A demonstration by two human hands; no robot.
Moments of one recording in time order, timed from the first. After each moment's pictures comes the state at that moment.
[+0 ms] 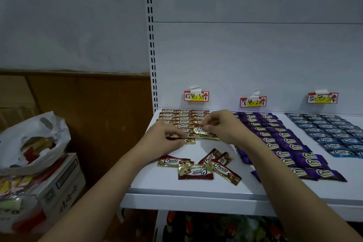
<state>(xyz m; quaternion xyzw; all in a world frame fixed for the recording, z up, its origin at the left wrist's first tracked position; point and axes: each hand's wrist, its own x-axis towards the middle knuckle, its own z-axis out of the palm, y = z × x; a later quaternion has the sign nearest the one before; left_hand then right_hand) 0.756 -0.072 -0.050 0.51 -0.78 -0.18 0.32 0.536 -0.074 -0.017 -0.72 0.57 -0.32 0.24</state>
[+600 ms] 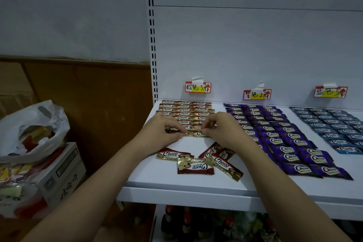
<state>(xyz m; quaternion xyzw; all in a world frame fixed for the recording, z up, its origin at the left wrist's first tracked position) 0.756 -0.076 -0.055 0.49 -0.81 -0.15 0.30 0.542 -0.080 -0.044 -0.74 0.60 -0.27 0.14</state>
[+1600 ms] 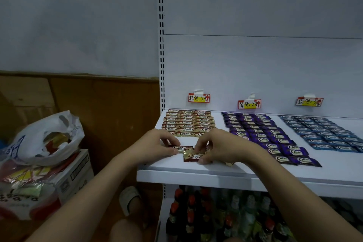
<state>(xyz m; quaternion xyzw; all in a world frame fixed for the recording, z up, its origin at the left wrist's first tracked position) 0.786 -0.005 -0.042 0.50 -0.79 -0.24 0.27 0.550 0.009 -0.008 -0.86 0.47 -0.10 0.18</state>
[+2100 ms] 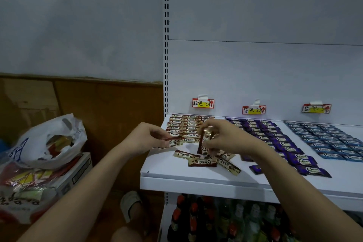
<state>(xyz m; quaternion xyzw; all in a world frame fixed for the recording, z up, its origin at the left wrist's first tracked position) 0.812 -0.023 -0.025 0.54 -0.71 -0.31 0.34 0.549 -0.007 0.006 -0.77 0.47 -0.27 0.34</state>
